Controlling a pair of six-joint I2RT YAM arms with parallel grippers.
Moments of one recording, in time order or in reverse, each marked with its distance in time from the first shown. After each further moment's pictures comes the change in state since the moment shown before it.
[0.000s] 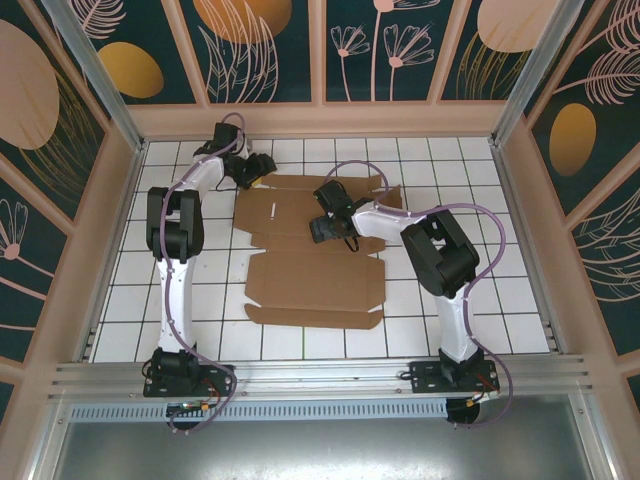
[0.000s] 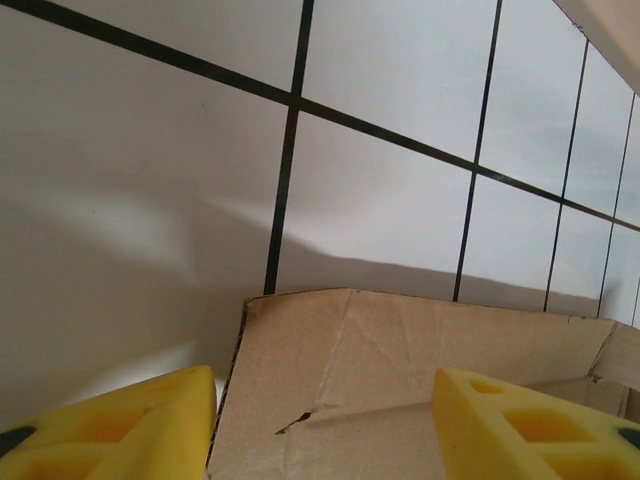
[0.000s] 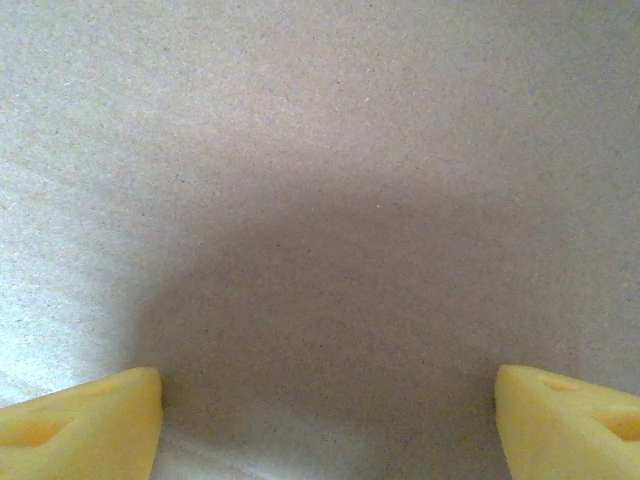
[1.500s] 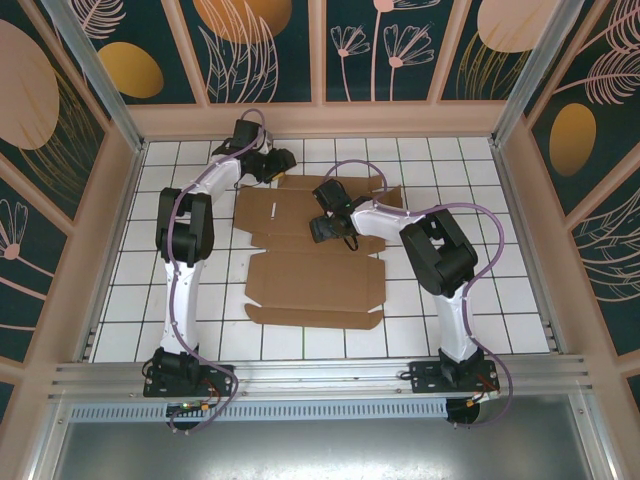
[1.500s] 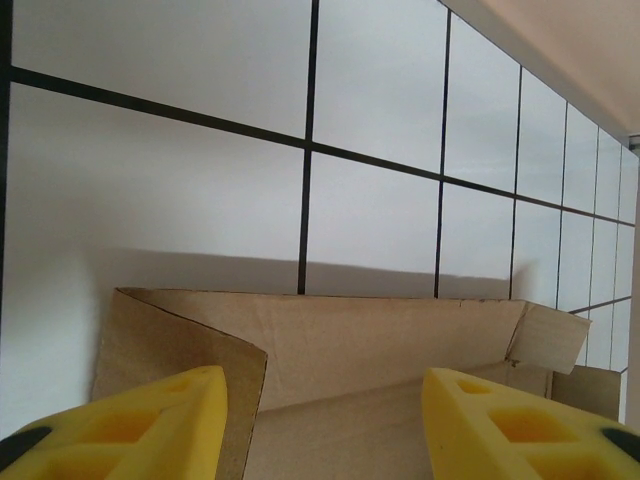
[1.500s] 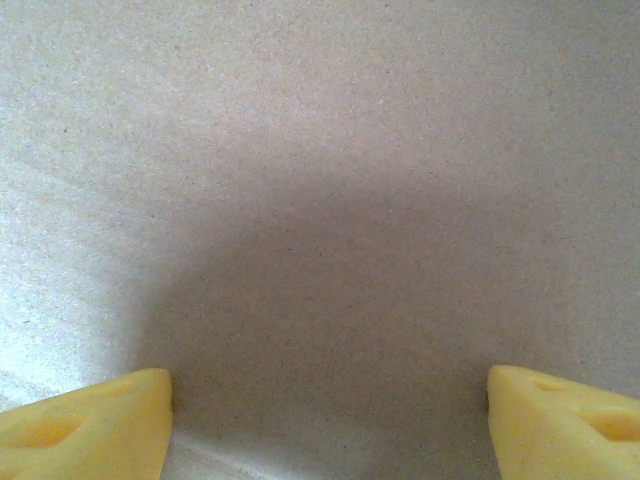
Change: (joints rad) left arm -0.108 -0.021 0.014 0.088 -0.009 -0.068; right arm 0.000 0.015 0.025 -0.026 -0.013 -0.007
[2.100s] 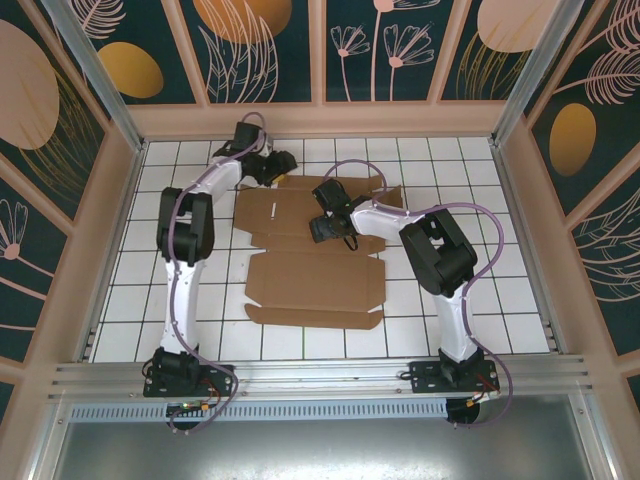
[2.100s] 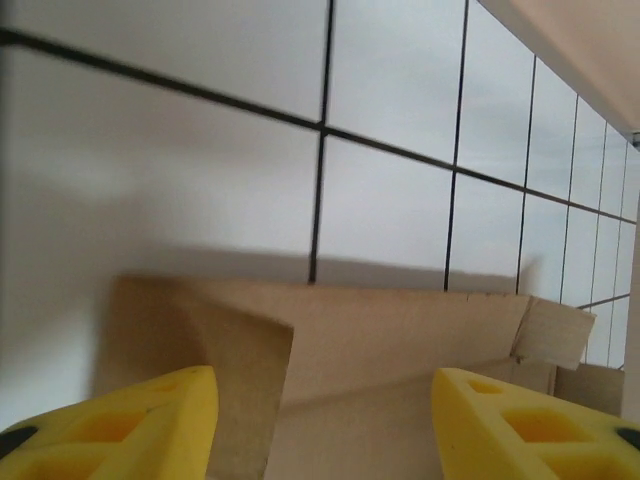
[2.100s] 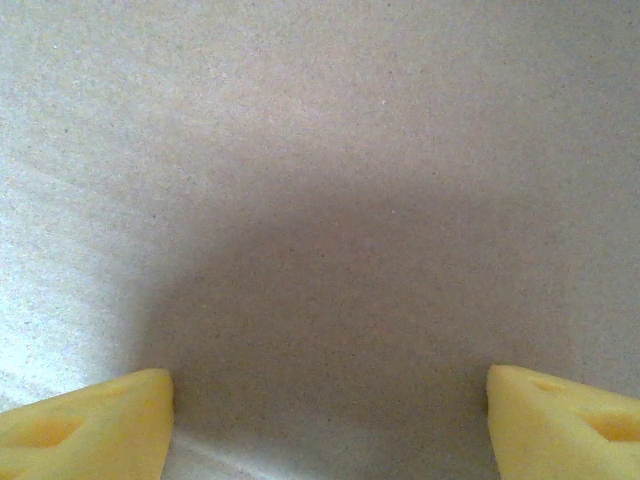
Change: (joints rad) left arm 0.023 -0.039 -0.061 0.007 0.006 -0.010; right arm 0.000 0.004 0.006 -0.005 -0.002 0.000
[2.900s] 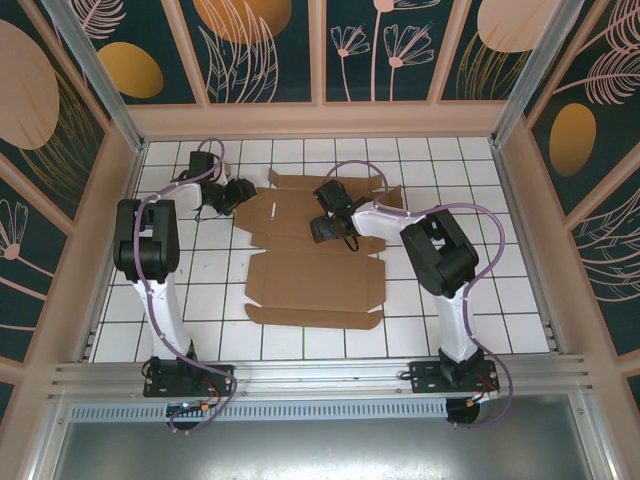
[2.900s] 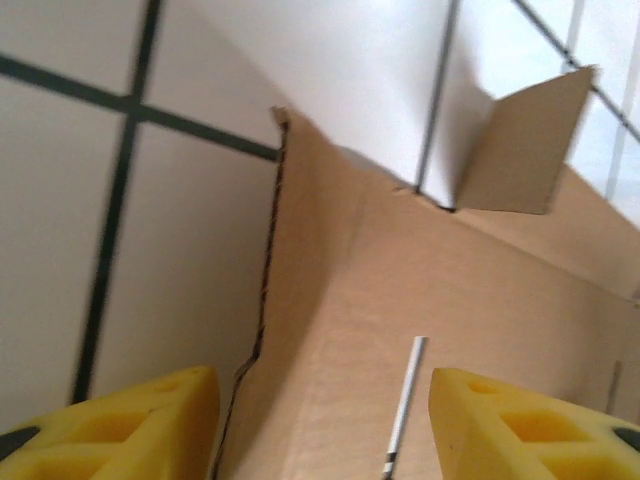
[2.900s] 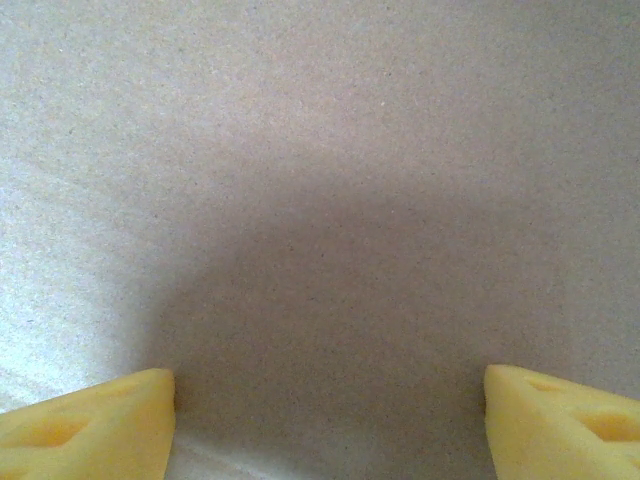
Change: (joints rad) left arm 0.168 -0.269 -0.537 0.157 0.028 0.101; right arm 0.000 -0.010 -0.026 0.031 -0.005 0.000
